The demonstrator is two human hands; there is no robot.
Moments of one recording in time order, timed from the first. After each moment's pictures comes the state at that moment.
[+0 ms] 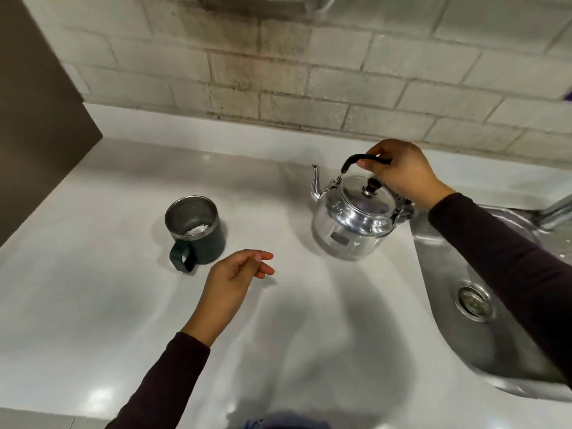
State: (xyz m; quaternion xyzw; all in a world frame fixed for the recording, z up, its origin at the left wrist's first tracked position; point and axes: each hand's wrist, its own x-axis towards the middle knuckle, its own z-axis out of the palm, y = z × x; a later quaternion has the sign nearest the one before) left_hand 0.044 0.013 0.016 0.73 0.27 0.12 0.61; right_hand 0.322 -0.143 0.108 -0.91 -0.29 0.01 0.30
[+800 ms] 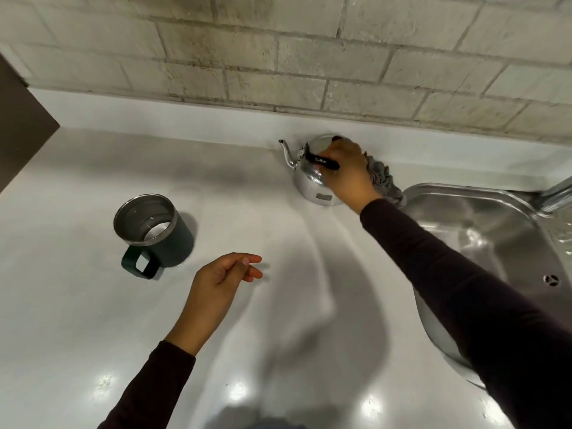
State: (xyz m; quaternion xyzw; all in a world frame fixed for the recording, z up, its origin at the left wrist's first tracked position) left_hand 0.080 -0.013 -0.002 0.74 0.30 0.09 0.60; right_hand 0.368 -0.116 0.006 -0.89 -0.34 -0.03 0.31
